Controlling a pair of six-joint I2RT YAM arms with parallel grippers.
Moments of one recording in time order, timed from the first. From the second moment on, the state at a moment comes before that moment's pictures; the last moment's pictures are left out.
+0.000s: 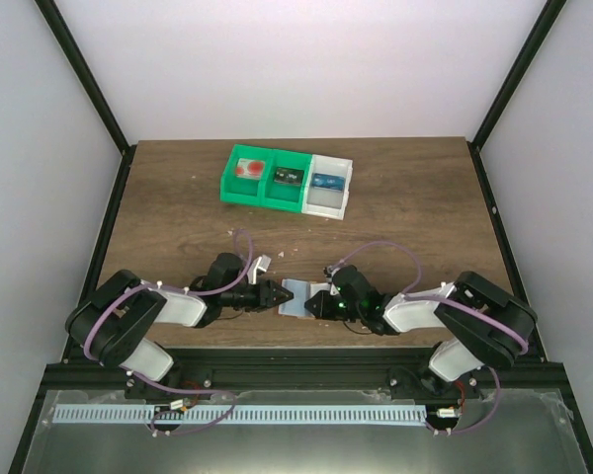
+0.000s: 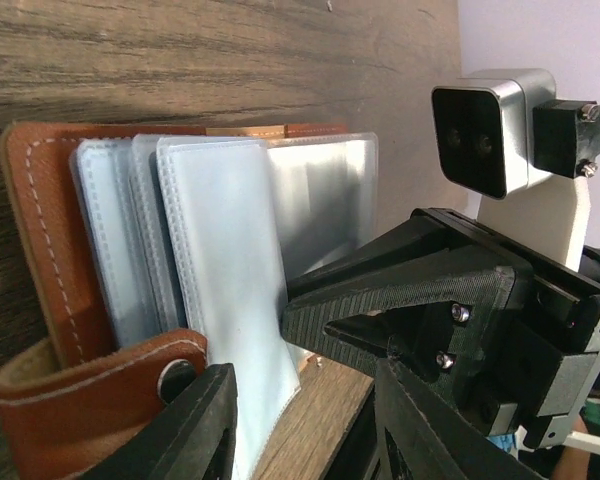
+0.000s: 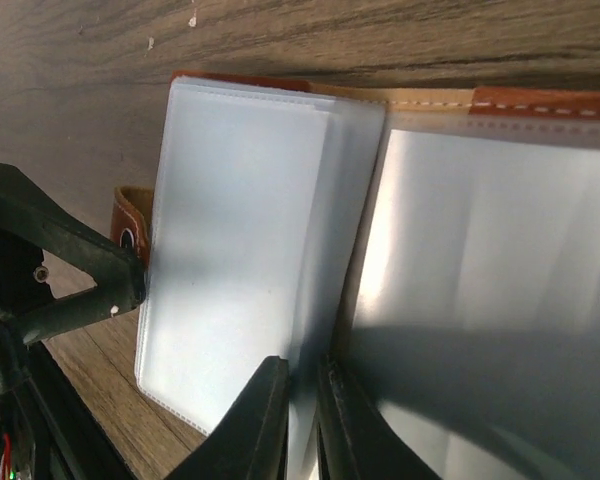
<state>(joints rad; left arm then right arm) -0.62 1.52 0.32 0.60 0.69 -0.92 0.87 1.49 0.38 0.38 -0.24 0.92</state>
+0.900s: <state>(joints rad) -0.62 1.47 0.35 0.50 0.64 -0.88 0.87 1.51 0.36 0.45 -0.25 0.94</state>
